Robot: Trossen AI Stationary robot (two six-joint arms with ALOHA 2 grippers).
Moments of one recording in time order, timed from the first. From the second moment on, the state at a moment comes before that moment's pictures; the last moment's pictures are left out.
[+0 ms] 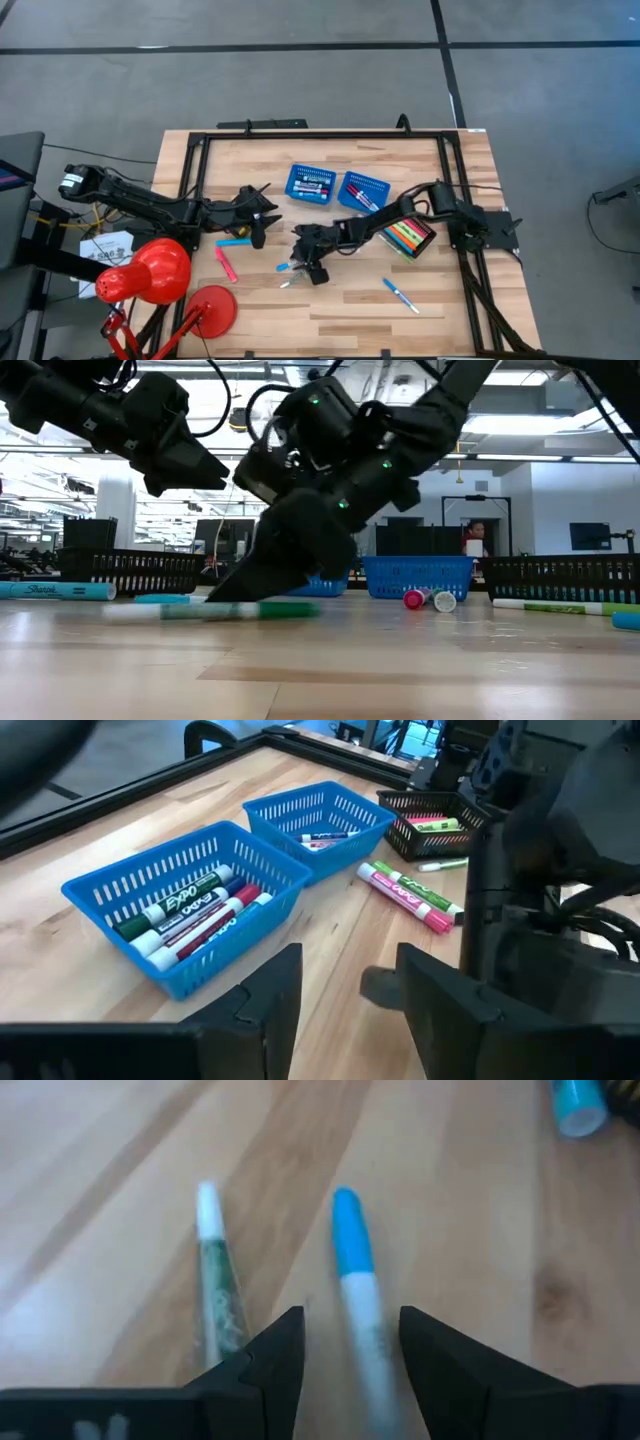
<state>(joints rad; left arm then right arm) -0.20 1.00 0.31 0.32 -0.46 -0.34 0.13 2.24 1.31 0.26 -0.19 -0.19</state>
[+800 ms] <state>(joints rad) -0.20 1.01 0.31 0.32 -0.34 -0.32 0.07 2.04 1.34 -0.04 0.14 -0.19</state>
